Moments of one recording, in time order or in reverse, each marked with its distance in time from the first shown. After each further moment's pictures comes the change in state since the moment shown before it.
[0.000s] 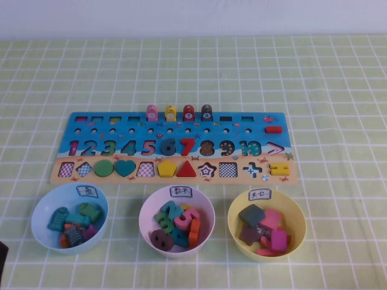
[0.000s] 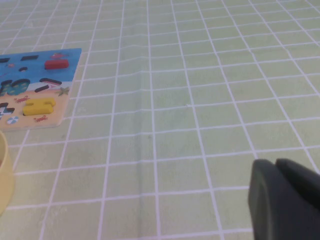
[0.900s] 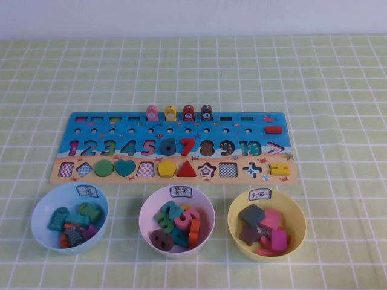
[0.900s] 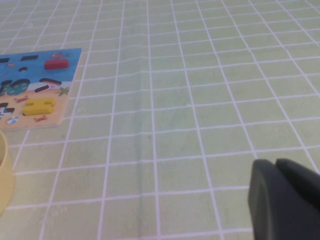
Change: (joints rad) right arm 0.000 0.000 0.000 0.000 0.000 0.000; left arm 0.000 0.000 0.000 -0.330 -0.308 -0.218
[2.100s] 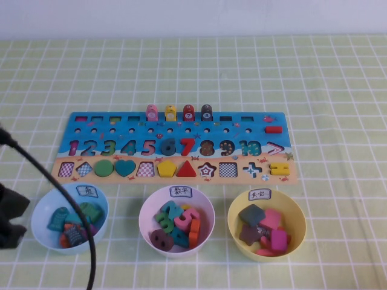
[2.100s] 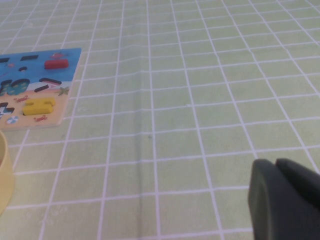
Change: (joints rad) right arm 0.000 0.000 0.000 0.000 0.000 0.000; left arm -0.022 0.914 -0.981 0.516 1.330 0.765
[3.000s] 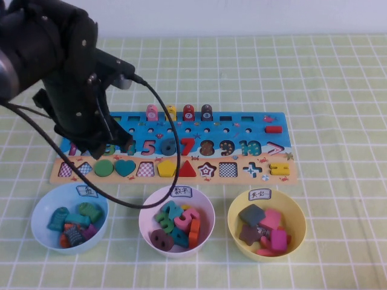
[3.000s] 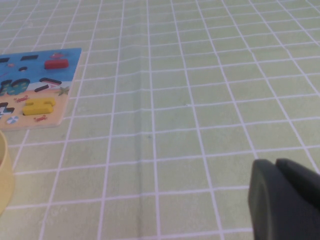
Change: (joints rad) right arm 0.000 0.000 0.000 0.000 0.000 0.000; left arm -0.236 0.838 -0.565 0.375 0.105 -0.390
